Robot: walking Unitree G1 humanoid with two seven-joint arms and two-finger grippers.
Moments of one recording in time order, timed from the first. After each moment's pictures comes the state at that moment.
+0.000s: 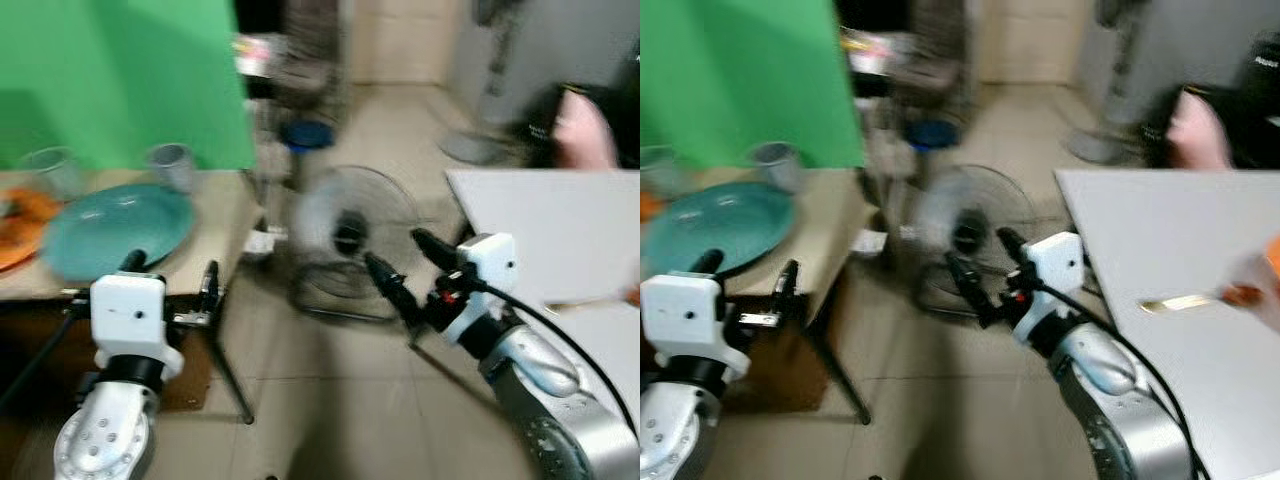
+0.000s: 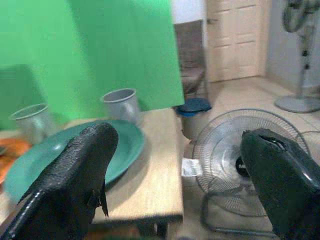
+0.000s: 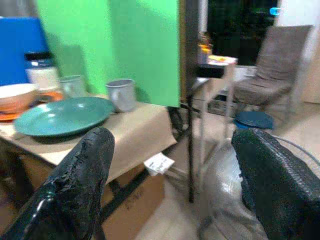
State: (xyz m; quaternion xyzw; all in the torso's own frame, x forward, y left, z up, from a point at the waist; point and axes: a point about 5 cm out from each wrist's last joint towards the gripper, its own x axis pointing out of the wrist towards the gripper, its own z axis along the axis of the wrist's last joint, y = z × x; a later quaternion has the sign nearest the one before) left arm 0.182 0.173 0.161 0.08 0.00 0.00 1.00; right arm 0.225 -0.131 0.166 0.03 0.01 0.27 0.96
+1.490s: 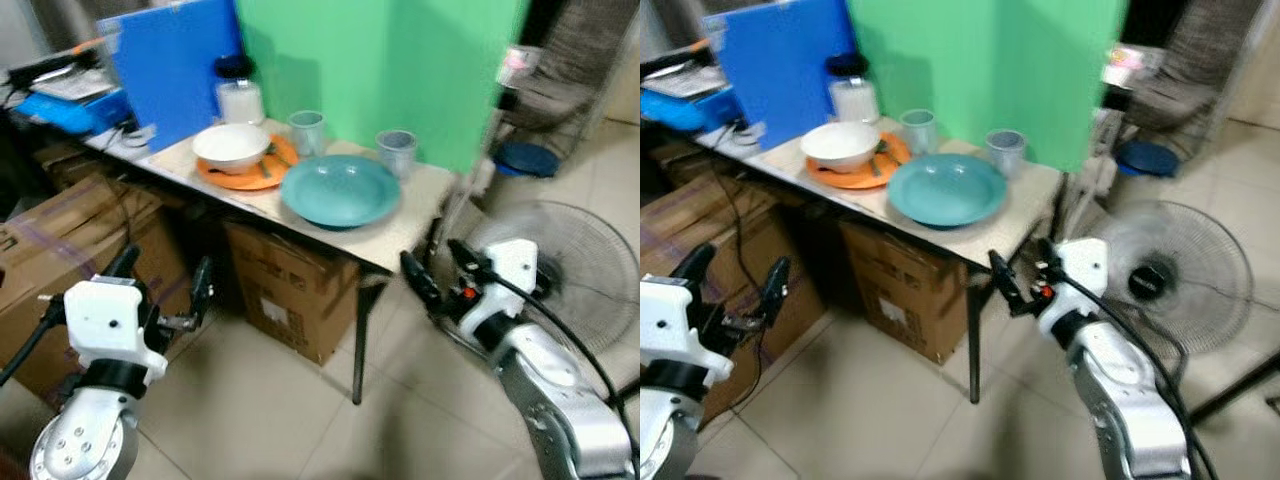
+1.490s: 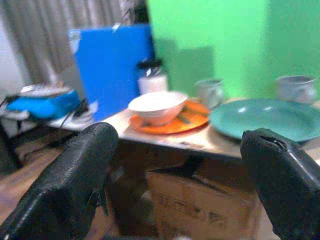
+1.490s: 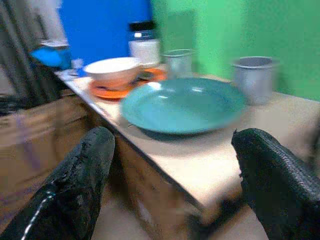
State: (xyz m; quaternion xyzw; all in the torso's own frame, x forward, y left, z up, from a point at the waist) left arm 0.178 0.194 0.161 0.07 -0.04 -0.01 1.00; right arm 0.248 -0.142 0.140 0.05 0.04 0.21 0.98
